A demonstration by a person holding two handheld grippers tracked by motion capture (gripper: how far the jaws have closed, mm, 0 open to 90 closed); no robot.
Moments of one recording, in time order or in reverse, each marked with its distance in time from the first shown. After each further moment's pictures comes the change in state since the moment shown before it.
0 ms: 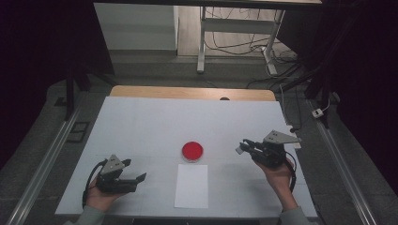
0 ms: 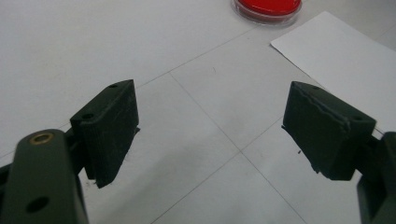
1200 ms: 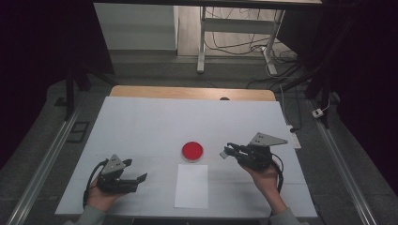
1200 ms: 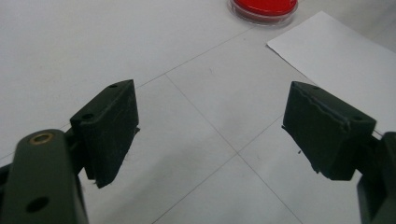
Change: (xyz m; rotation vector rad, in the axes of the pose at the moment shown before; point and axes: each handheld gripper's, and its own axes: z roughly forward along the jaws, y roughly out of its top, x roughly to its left) left arm -0.001 0.001 0.001 -0.001 -0.010 0.009; right arm 0.034 0.008 0.020 -0.024 0.135 0.009
